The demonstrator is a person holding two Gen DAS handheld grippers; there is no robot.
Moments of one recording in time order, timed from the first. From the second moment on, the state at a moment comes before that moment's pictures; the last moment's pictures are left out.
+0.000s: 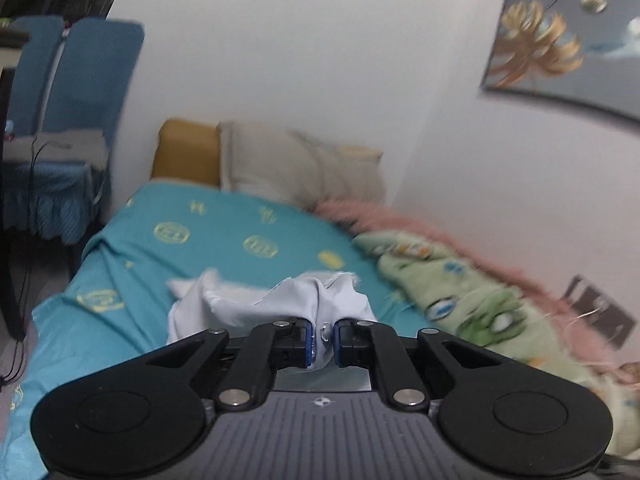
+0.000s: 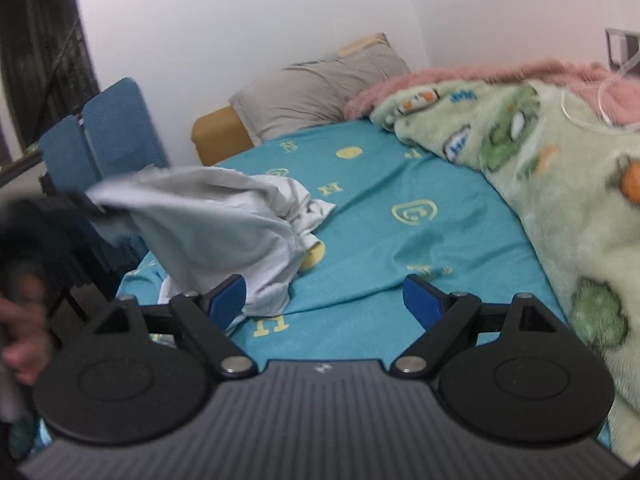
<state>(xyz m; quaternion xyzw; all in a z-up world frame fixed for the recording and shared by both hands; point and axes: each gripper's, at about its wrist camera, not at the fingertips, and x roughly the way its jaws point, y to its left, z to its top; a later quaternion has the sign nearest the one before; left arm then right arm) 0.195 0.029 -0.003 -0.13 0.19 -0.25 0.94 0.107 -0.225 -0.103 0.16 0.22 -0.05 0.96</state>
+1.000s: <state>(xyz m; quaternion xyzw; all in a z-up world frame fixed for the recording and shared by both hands) 0.124 0.115 0.023 -0.26 0.17 -0.23 0.92 0.062 -0.061 -0.123 -0.16 0.30 0.26 0.90</state>
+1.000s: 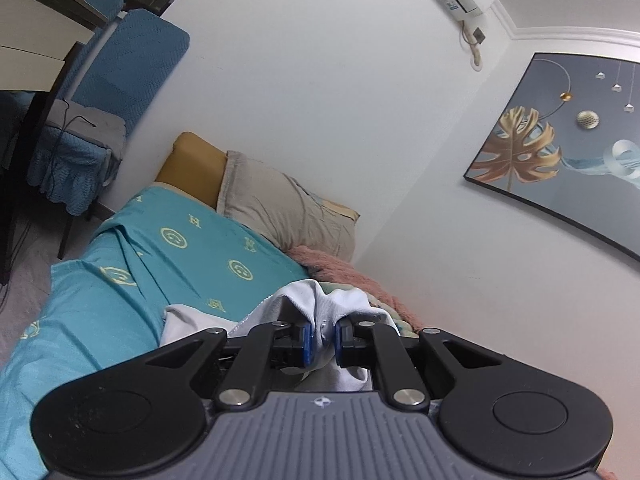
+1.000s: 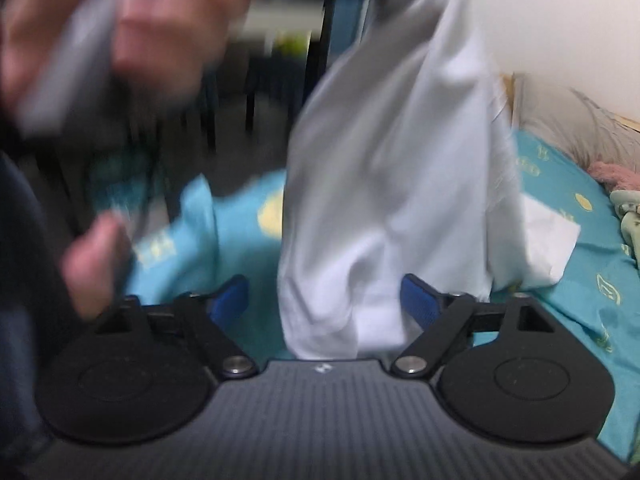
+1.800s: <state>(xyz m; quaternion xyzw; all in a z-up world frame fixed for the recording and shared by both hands) 0.198 0.031 -0.066 -0.21 0.31 -0.26 0.89 0.147 -0.309 -0.096 0.18 0.36 -0.05 0.92</state>
